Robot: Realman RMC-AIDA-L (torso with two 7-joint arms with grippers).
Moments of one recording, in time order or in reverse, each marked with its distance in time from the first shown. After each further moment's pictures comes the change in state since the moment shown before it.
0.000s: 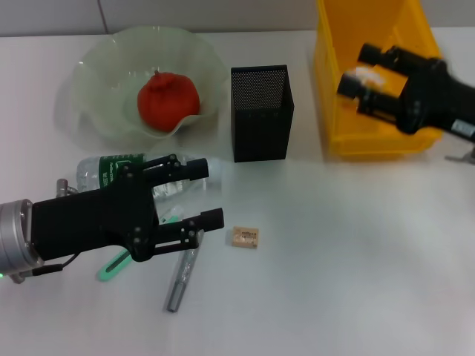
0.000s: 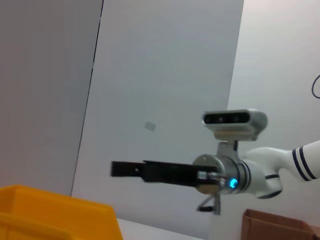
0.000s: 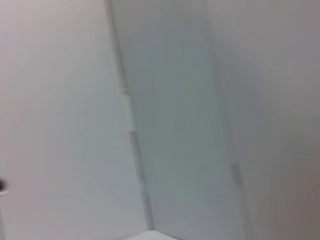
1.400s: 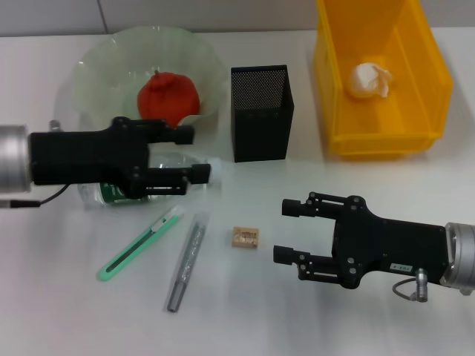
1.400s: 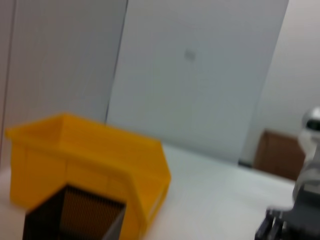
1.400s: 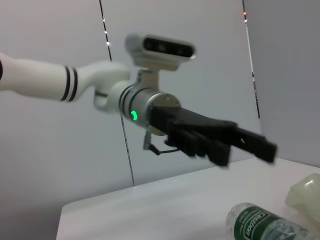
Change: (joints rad) left arm -0.102 0.035 -0.046 0.255 0.213 -0.116 -0.379; right arm -0.037 0.002 -0.327 0.226 0.005 -0.028 -0.258
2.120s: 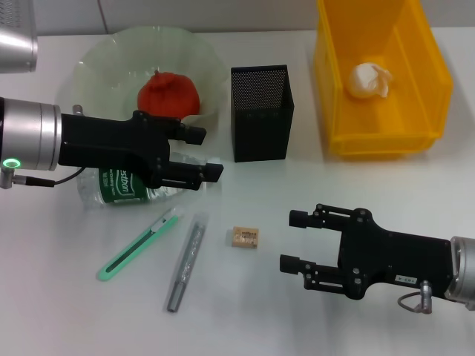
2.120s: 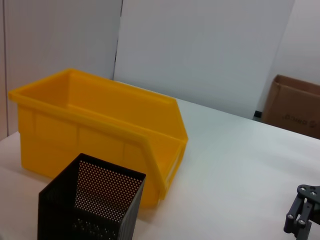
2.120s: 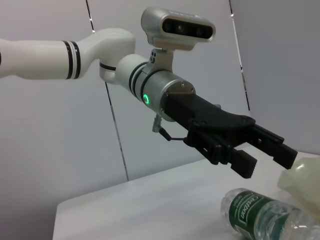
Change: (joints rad) left arm -0.102 -0.033 -0.003 0.096 0.227 -0.059 -0.146; right arm -0.027 -0.002 0.002 0.027 -0.002 0.010 -0.001
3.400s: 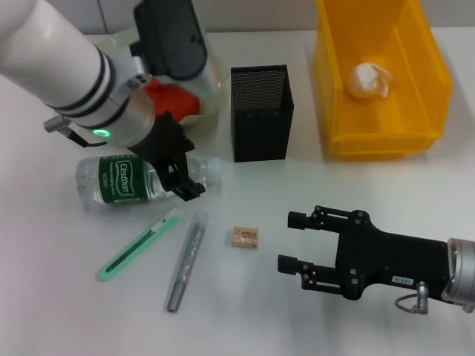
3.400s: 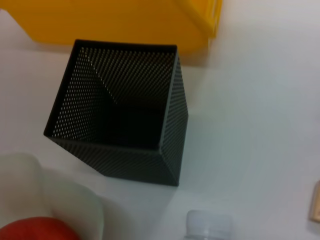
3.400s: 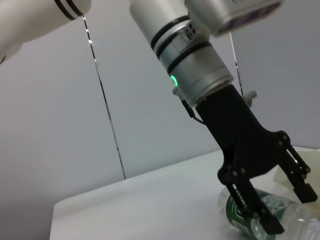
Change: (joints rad) left arm -0.162 -0.014 0.610 0.337 0.615 -0.176 -0.564; right arm 0.007 0.002 0.000 0.025 0.003 0.014 -0.002
